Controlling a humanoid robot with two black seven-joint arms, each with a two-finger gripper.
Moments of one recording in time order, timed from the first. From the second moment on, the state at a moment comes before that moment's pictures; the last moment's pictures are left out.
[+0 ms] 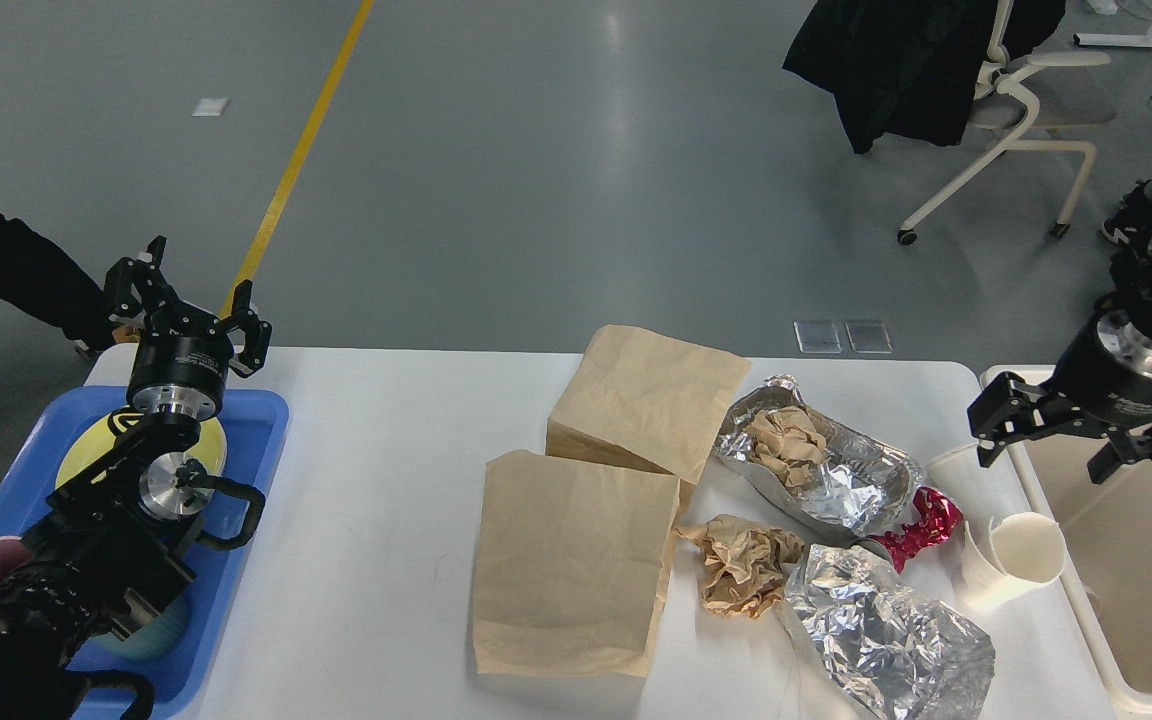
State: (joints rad) left arm -0.76 0.16 -0.83 -0.22 -0.05 -0.44 -0.58; right arm 1.73 -0.38 -1.53 0.94 -0.25 0.86 0.24
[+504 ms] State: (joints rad) left arm -0.76 0.16 -0.83 -0.22 -0.05 -0.44 -0.58; right arm 1.49 -0.49 -1.51 0.92 -0.24 0.65 0.24
